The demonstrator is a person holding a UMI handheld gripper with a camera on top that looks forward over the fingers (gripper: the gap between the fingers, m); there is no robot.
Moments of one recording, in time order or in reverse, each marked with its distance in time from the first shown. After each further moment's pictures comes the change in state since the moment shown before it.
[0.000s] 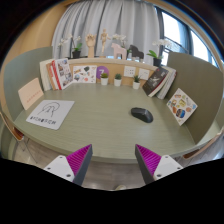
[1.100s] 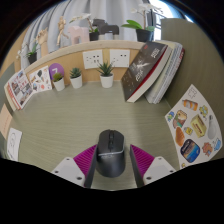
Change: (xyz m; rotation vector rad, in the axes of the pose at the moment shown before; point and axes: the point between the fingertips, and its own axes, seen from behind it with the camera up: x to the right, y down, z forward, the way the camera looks) arm 0.183 -0.094 0.241 -0.158 -0.010 0.119
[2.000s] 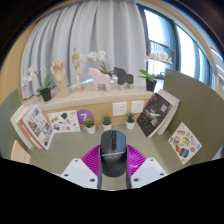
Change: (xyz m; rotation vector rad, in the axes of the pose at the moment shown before) arm -0.187 -0.153 -0.151 0.243 0.146 0.119
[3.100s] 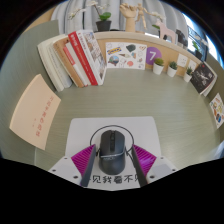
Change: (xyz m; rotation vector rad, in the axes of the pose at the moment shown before) arm -0.296 0.266 -0.019 -0.397 -0.165 -0.137
